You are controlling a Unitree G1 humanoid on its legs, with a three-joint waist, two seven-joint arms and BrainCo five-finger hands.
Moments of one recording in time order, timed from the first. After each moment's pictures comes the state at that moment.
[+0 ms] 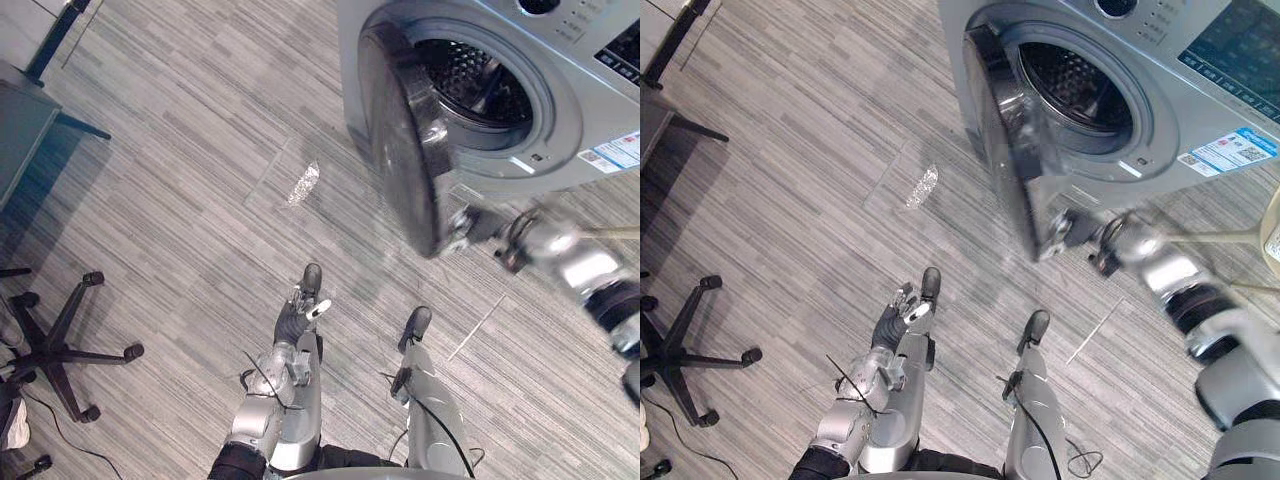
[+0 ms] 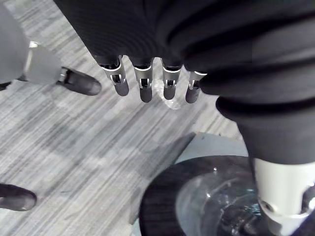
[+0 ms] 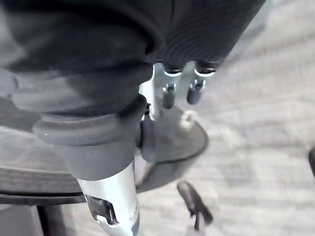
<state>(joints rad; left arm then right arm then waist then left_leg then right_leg) 0.02 0.03 -0.22 0.22 -0.25 -0.09 0.09 -0.71 -0.81 0.73 0.62 0.54 0.06 0.36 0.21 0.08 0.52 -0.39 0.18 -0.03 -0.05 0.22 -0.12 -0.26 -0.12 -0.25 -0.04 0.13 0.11</state>
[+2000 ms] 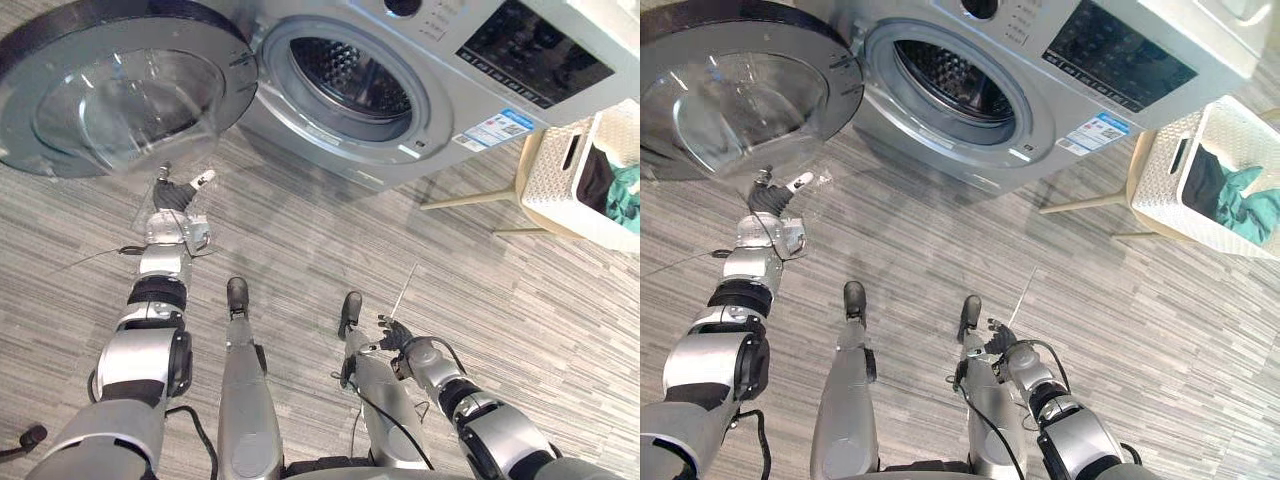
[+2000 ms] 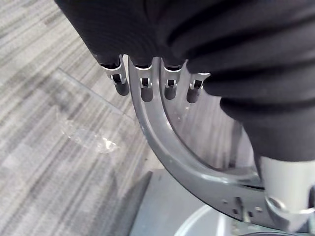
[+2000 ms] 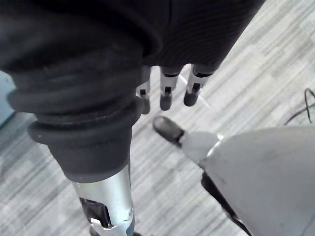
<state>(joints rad) -0.79 0.46 0.17 0.91 -0.16 0.01 0.22 -0.44 -0.07 0.26 1.15 0.00 0.02 0.00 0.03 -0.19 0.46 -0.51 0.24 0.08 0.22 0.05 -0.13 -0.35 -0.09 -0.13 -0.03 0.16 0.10</state>
